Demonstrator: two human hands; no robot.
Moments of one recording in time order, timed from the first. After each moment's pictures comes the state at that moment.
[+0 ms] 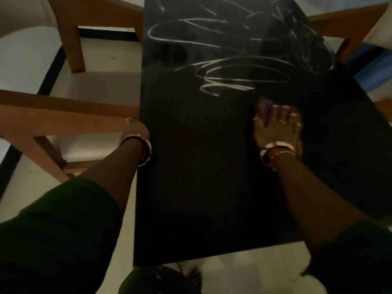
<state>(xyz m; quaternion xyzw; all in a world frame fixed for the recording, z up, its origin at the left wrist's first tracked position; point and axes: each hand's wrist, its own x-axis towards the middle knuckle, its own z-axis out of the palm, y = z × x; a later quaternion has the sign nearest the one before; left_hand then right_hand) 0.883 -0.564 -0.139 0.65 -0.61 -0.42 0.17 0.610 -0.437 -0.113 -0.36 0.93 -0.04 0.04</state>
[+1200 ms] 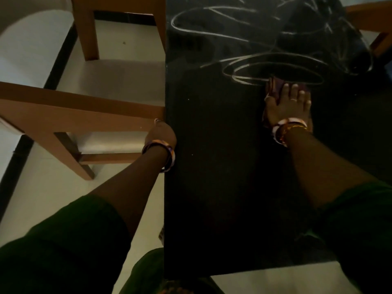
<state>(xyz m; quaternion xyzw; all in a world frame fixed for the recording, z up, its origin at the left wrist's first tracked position) 0.868 -0.568 -0.109 0.72 -0.52 -0.45 0.09 0.602 -0.517 -0.107 -0.39 0.92 -0.02 0.08</state>
